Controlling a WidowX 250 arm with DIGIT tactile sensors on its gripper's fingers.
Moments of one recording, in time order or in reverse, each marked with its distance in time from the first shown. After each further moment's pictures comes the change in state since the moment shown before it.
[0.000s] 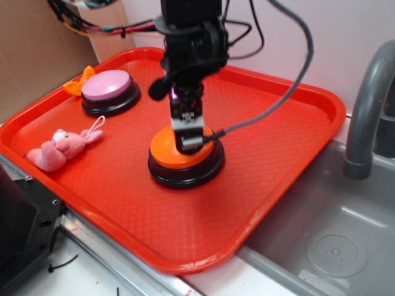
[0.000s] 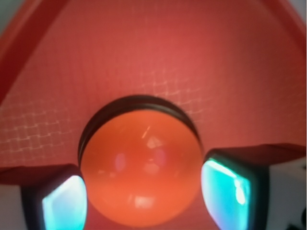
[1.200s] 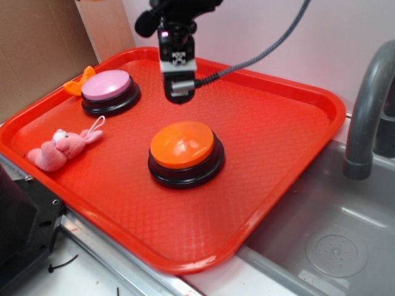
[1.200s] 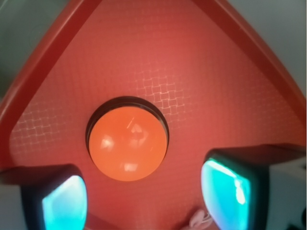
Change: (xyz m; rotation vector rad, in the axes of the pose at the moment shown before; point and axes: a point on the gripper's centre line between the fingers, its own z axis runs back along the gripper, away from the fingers) arm -0.001 0.004 0.052 0.033 0.047 -0.009
